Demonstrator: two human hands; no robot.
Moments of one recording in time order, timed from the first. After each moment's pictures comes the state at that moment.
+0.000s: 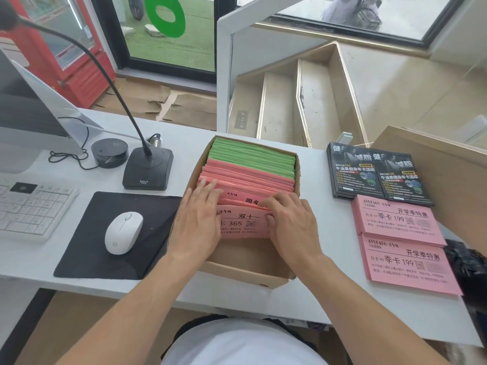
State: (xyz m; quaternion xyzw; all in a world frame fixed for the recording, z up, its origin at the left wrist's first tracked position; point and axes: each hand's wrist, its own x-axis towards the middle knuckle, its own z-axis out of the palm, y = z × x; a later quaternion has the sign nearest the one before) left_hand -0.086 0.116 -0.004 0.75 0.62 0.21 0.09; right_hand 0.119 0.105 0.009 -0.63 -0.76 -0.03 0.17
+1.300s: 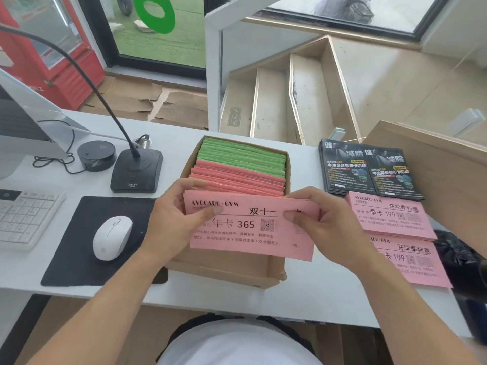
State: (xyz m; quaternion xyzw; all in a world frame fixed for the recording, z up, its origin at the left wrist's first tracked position) left_hand -0.098 0.107 0.051 0.51 0.55 0.46 0.49; right_hand 0.176 0.085 0.084 -0.58 -0.62 0.39 0.35
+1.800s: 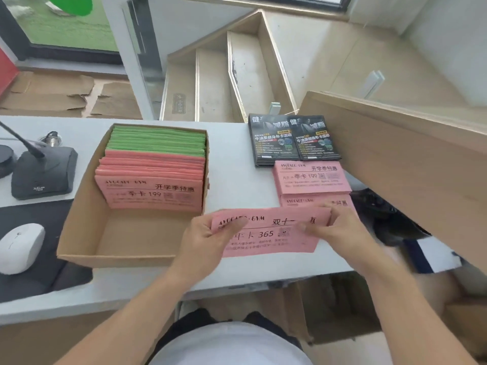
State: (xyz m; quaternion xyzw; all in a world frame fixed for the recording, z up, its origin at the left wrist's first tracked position) left_hand 0.071 0.035 0.049 0.54 0.45 0.33 0.63; right_hand 0.333 -0.014 0.069 -0.68 -0.41 0.48 0.37
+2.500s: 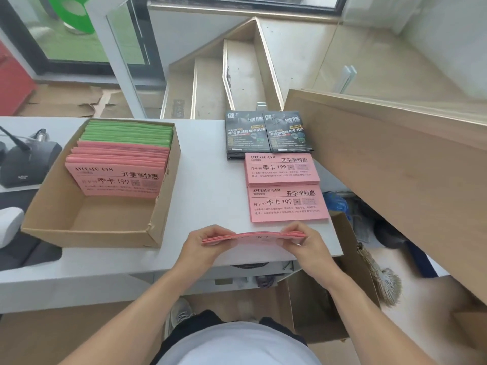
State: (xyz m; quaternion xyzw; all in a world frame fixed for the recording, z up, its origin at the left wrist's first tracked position) left_hand 0.149 -0.023 -0.021 0.52 0.50 0.30 0.63; right_hand 0.399 -0.085 -0.014 -0.67 -0.44 0.46 0.38
